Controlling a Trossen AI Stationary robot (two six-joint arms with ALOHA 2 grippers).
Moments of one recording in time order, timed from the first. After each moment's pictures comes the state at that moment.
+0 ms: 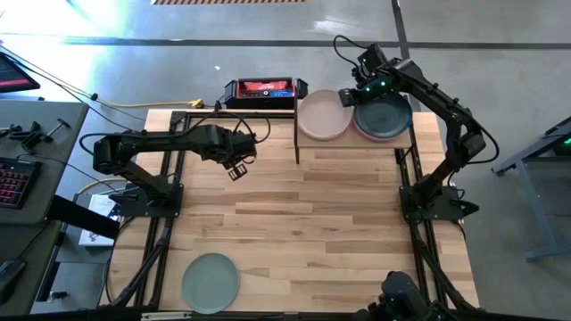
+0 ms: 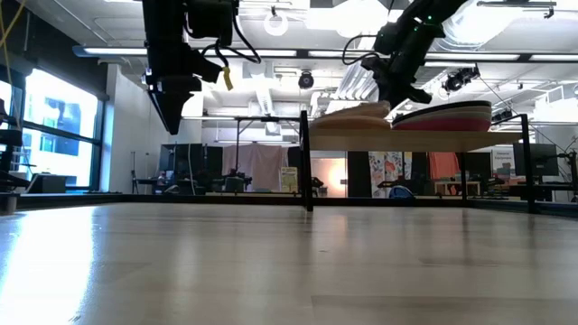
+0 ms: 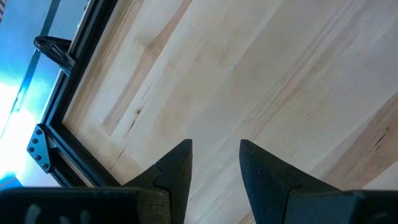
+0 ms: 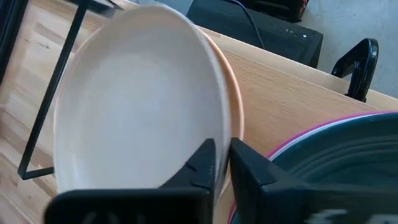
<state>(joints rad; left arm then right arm) 0.24 1.48 1.17 -1.16 -0.43 -0.34 -0.93 1.62 1.57 -1.03 -0.26 0.30</state>
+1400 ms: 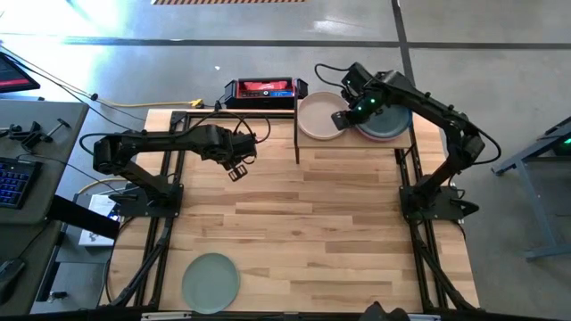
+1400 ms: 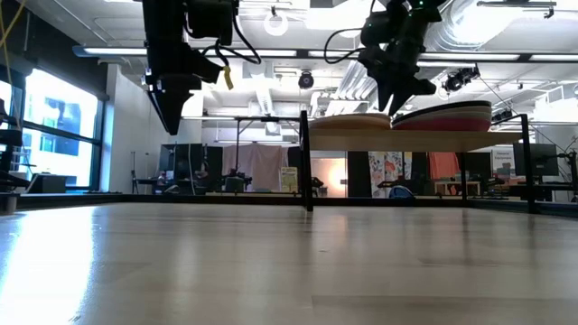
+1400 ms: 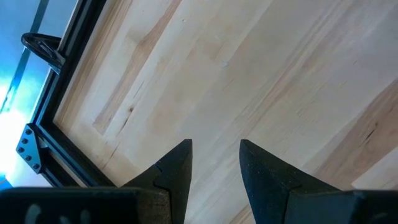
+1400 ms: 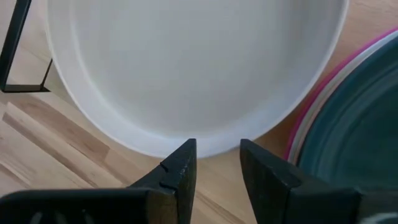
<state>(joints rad) 0.24 1.48 1.17 -1.16 -0.40 -0.34 -0.73 1.60 1.56 -1.20 -0.16 0.36</state>
